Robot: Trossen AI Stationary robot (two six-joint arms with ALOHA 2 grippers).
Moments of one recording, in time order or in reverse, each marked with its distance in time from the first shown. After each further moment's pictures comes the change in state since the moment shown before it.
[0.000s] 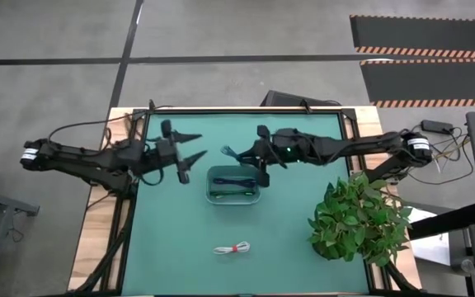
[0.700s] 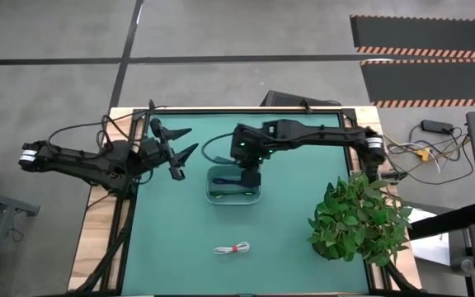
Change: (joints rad) left arm 0.000 -0.078 -0.125 0.249 -0.051 0.037; right arm -0.013 0.416 0.768 -1.066 -0.040 0.071
